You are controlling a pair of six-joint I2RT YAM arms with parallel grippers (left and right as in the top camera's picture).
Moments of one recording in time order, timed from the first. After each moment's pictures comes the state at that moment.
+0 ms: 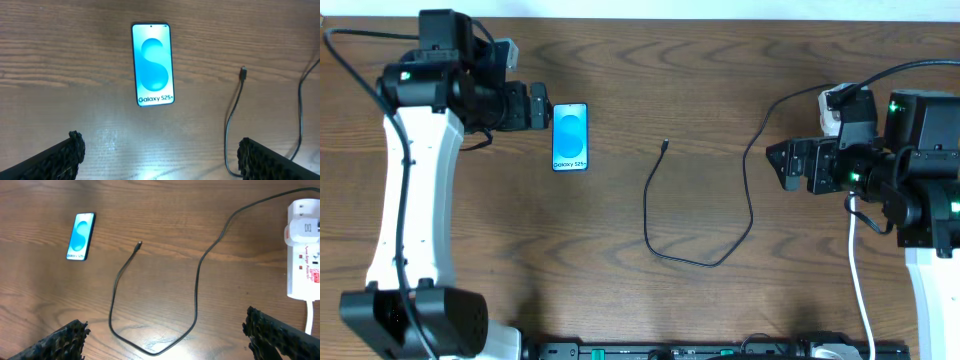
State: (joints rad) left arm 0.04 1.67 1.71 -1.20 0.26 -0.01; right arm 0.02 1.19 1.43 -1.13 -0.35 0.02
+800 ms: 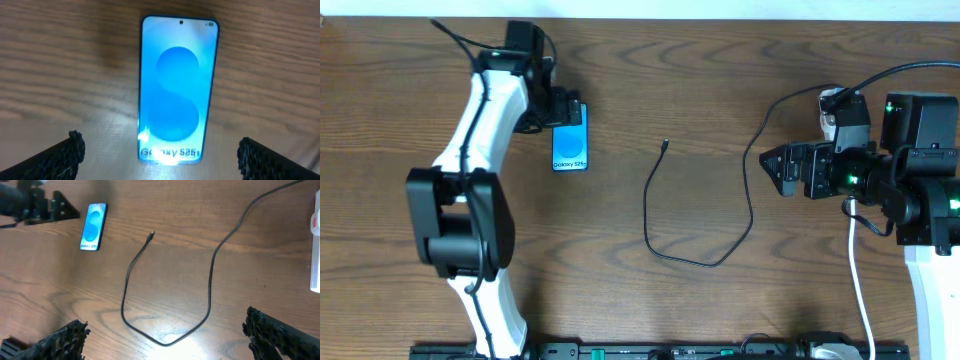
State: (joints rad) left arm -0.08 2.06 1.71 -0.98 0.07 -0.18; right arm 0.02 1.20 1.43 -1.17 -0.41 0.02
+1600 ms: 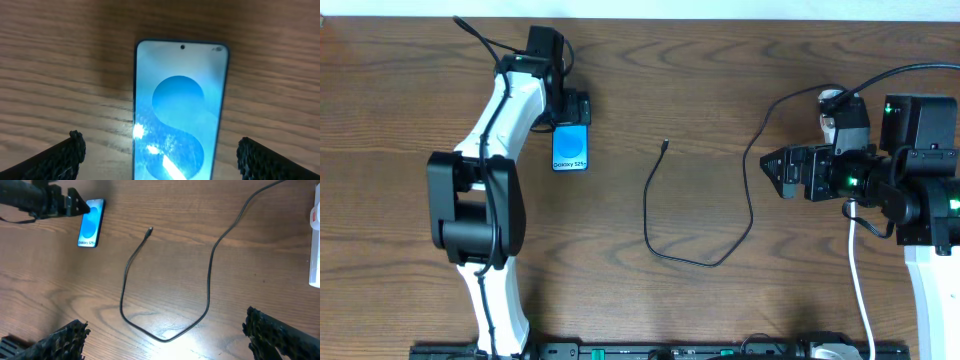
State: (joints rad) left arm -0.12 2.15 1.71 -0.89 -0.02 -0.21; right arm 0.02 1.20 1.43 -1.19 -0.40 0.01
